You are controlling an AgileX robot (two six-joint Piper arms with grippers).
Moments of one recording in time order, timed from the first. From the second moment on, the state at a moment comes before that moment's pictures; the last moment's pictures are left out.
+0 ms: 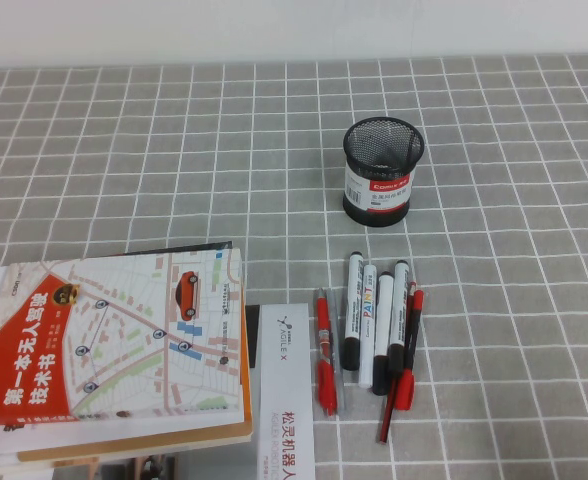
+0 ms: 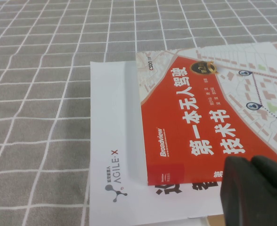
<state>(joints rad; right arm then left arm) 0.00 -0.01 0.03 1.24 0.28 -0.25 -0.07 -0.01 0.02 0.00 0.39 0.07</state>
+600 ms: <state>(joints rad) 0.00 0.28 -0.34 0.74 0.58 -0.33 -0.07 -0.01 0.02 0.00 0.39 0.07</state>
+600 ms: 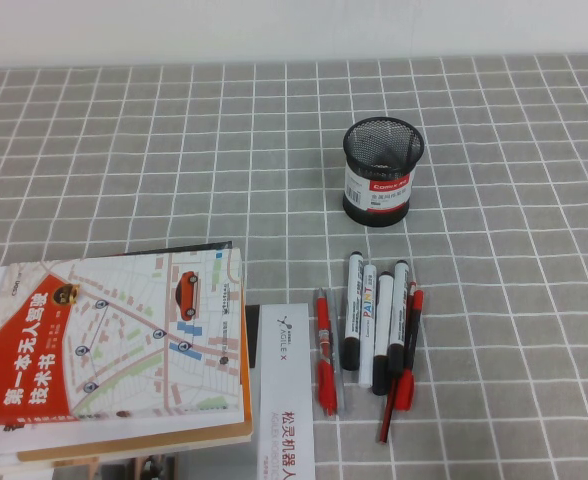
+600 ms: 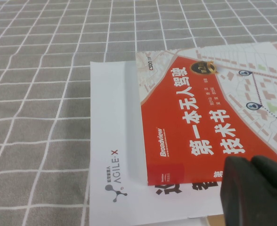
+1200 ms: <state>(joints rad) 0.02 1.01 -0.86 0.42 1.11 -0.33 -0.07 -0.01 0.02 0.00 0.39 0.07</state>
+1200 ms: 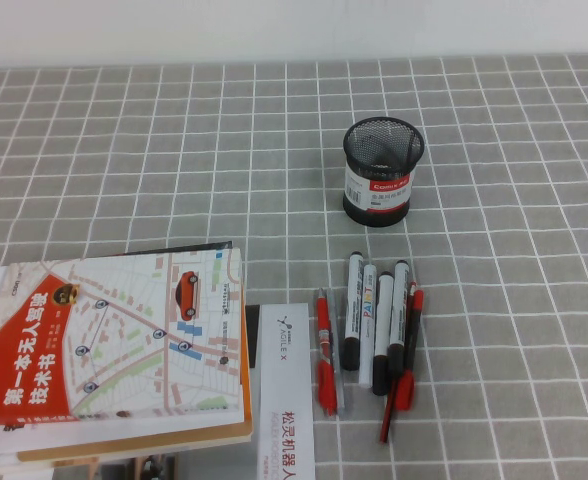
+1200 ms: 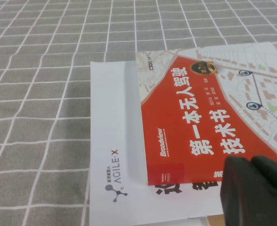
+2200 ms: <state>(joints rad) 0.52 1.78 -1.50 0.00 1.22 0.13 -0.07 -0.01 0.02 0.00 0.39 0.07</state>
